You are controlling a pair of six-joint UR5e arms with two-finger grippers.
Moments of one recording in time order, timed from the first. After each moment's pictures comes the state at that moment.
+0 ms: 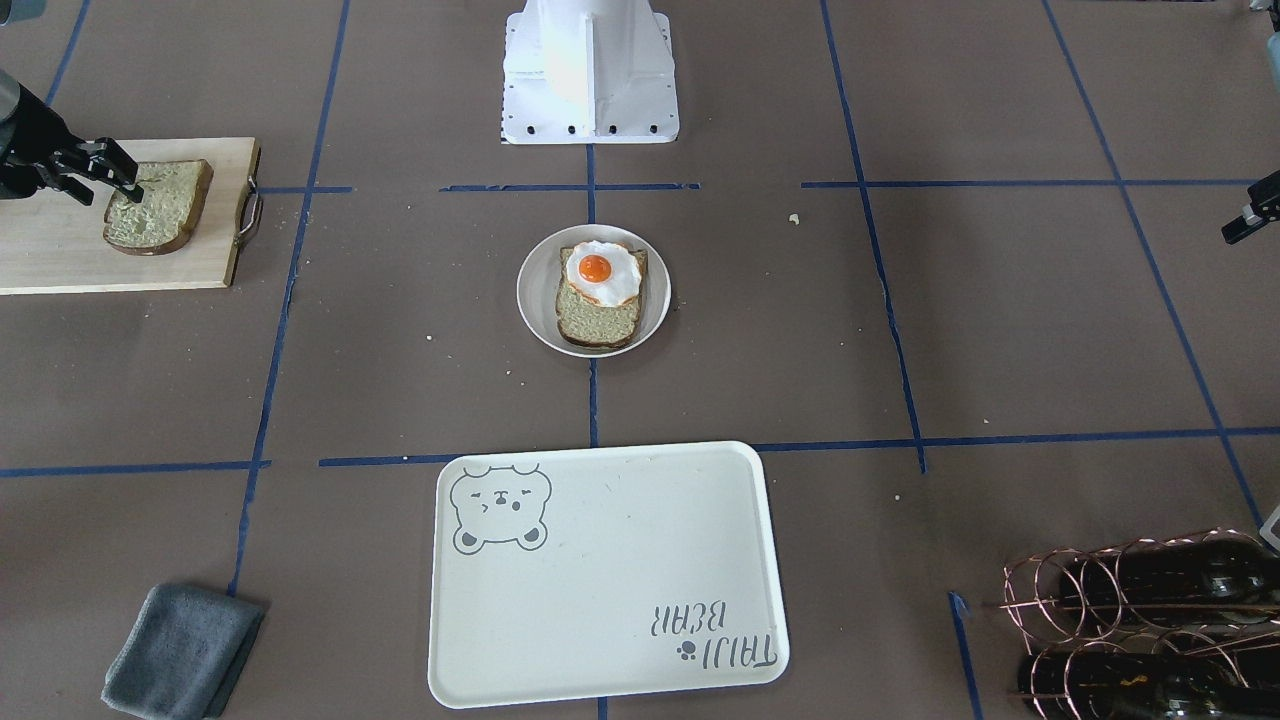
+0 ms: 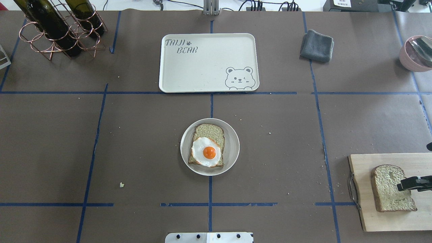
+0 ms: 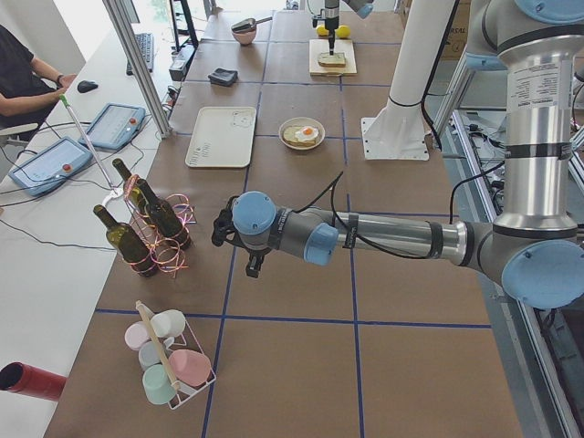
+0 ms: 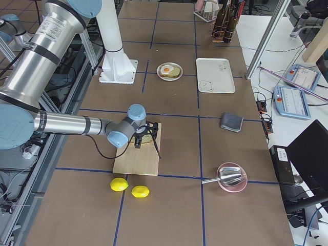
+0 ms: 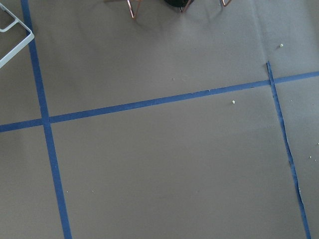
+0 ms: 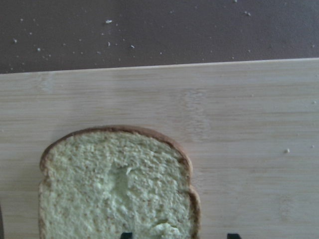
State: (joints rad) left arm -1.48 -1.49 -1.72 -1.82 -2.61 -0.10; right arm 0.72 -2.08 1.85 -0.66 2.16 1.06
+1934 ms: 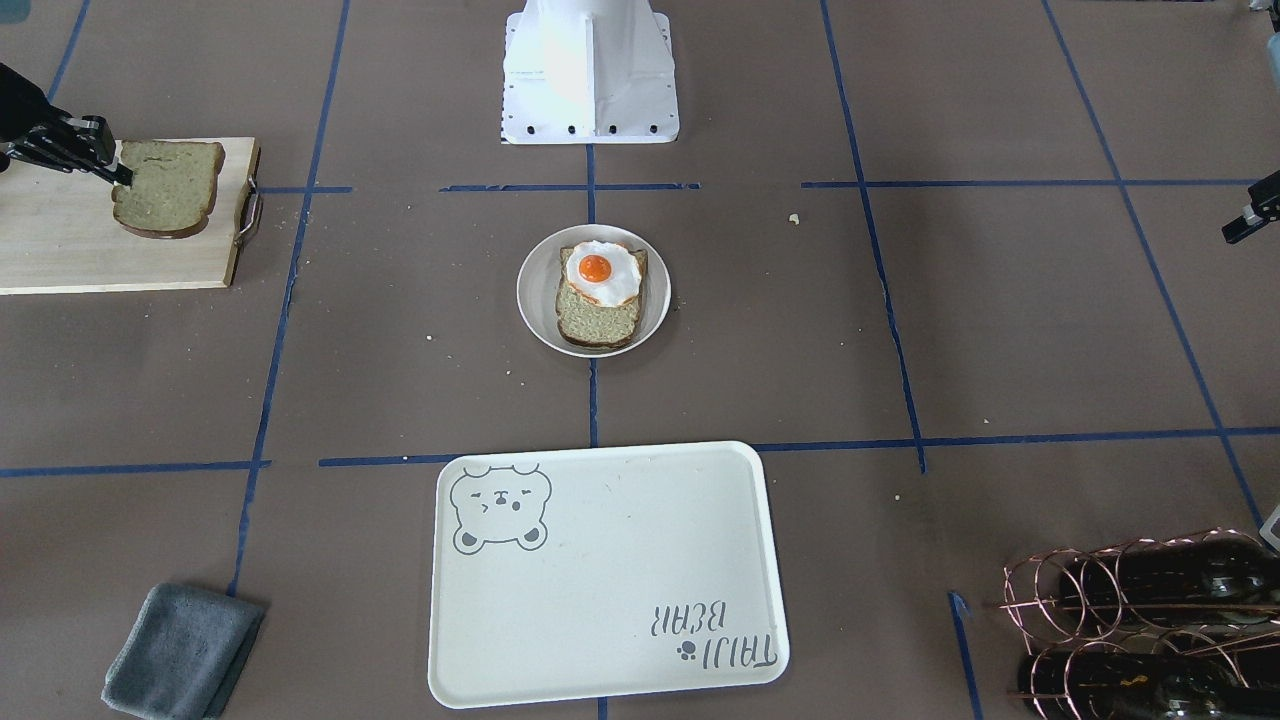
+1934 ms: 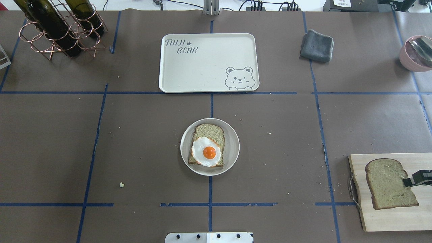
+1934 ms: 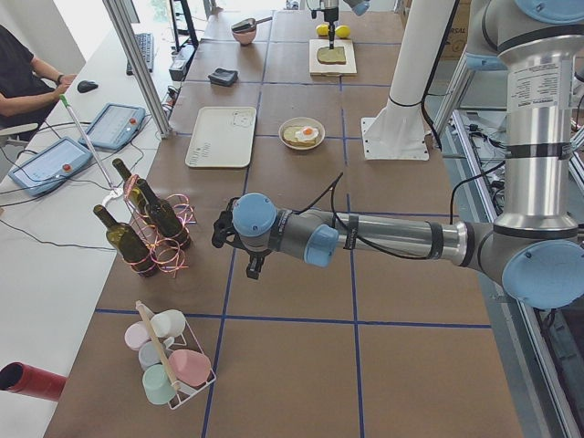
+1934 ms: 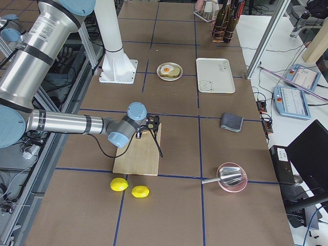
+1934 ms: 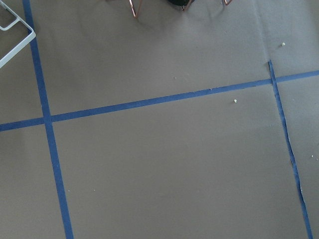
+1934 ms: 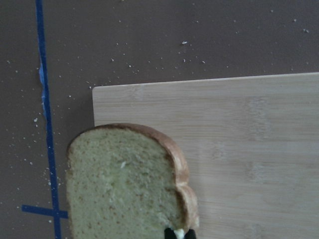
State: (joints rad) left arm -1.48 -1.49 -1.72 -1.82 -2.61 -0.10; right arm 0.90 -2.06 1.87 -0.55 2.40 1.06
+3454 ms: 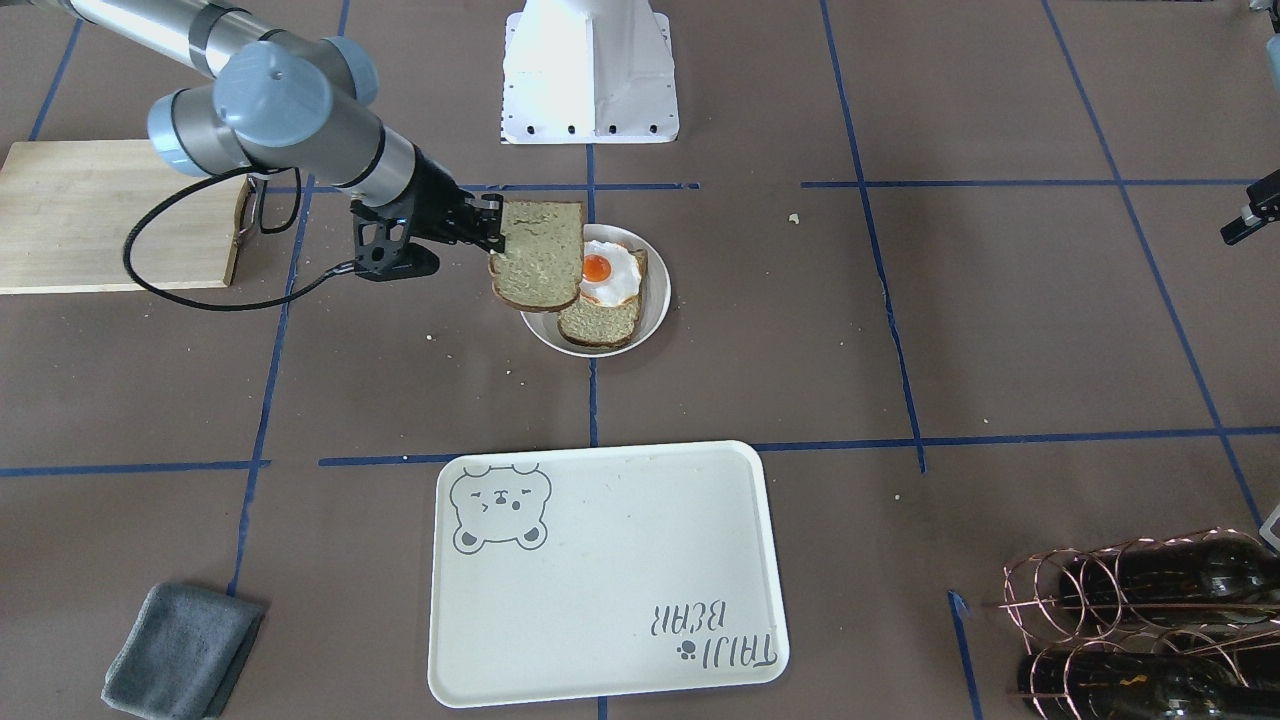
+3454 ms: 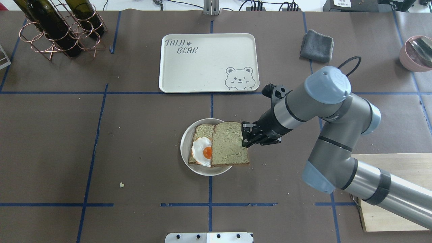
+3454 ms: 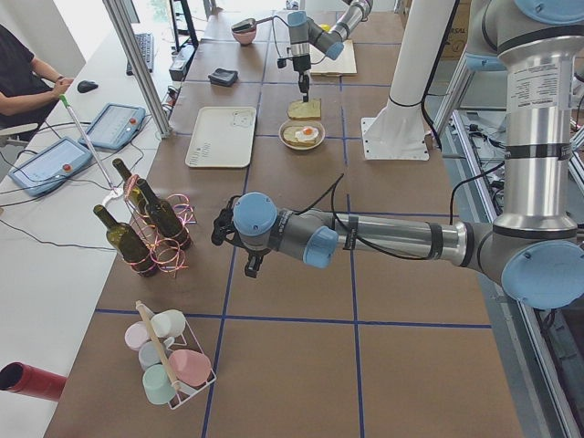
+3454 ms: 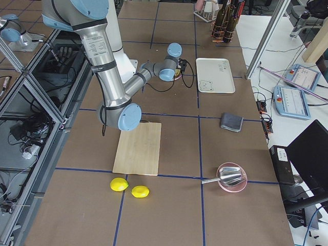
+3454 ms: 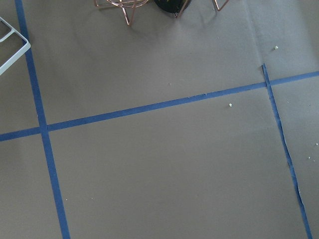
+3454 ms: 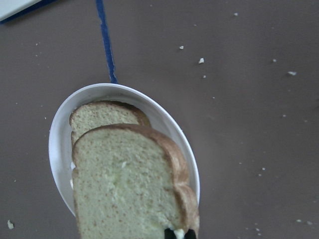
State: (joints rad) left arm -1.48 -1.49 -1.71 -1.86 -2.61 -0.10; right arm 0.58 -1.11 1.72 -1.06 2.22 1.51
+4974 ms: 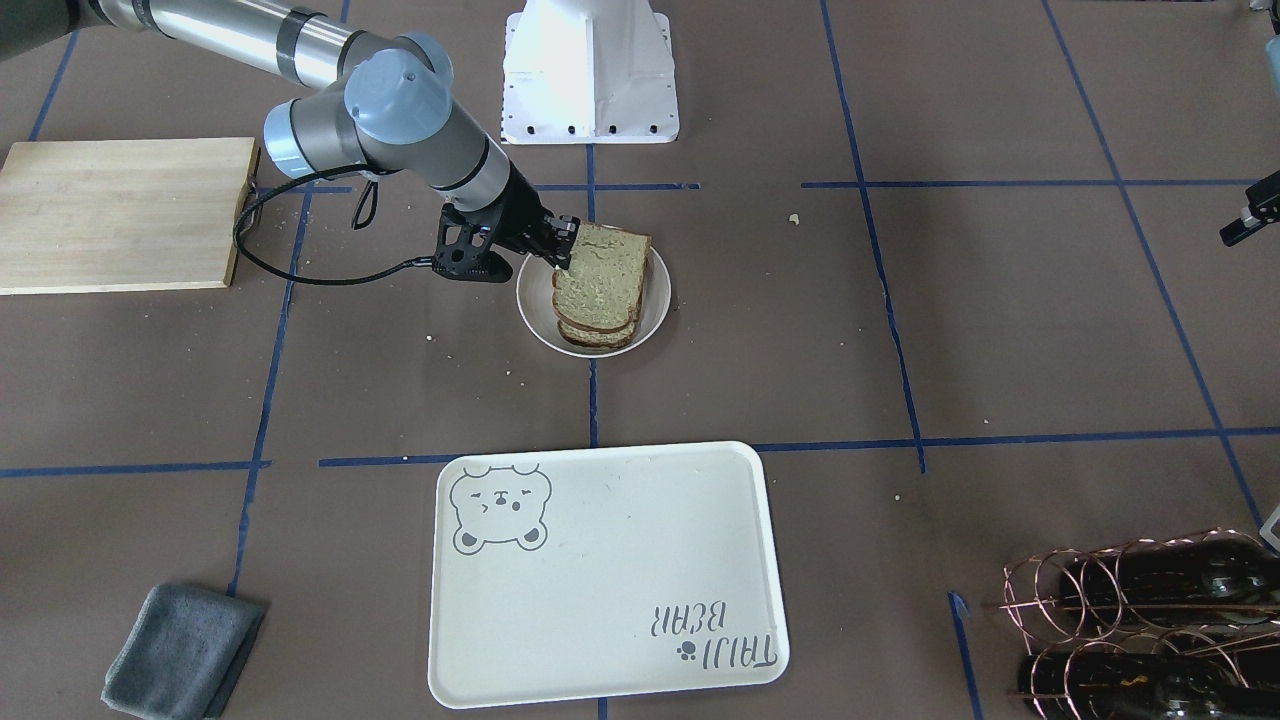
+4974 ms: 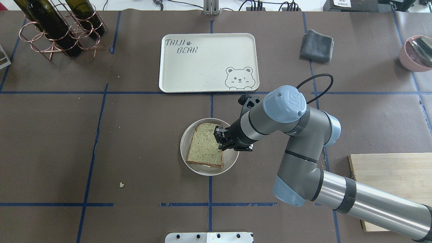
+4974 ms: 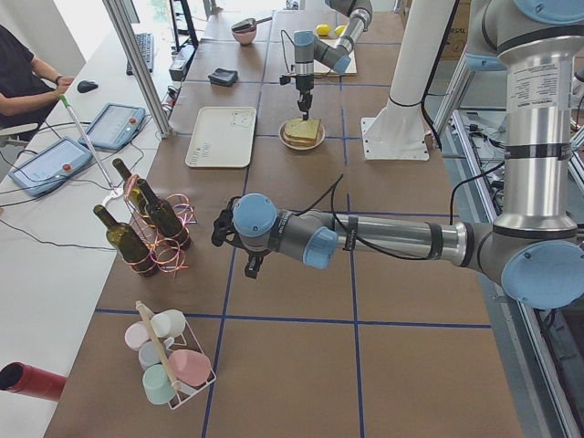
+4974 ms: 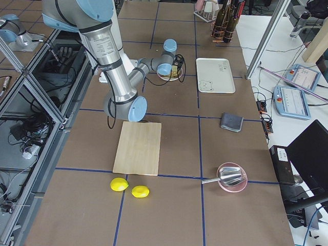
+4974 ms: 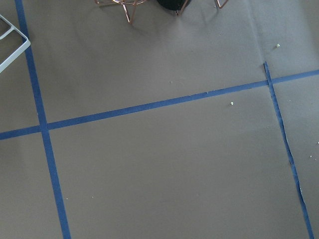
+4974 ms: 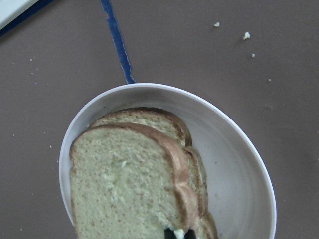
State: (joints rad) left arm -1.48 -1.49 -1.71 -1.86 -2.61 -0.10; right arm 0.50 -1.03 1.64 -1.06 2.07 1.69
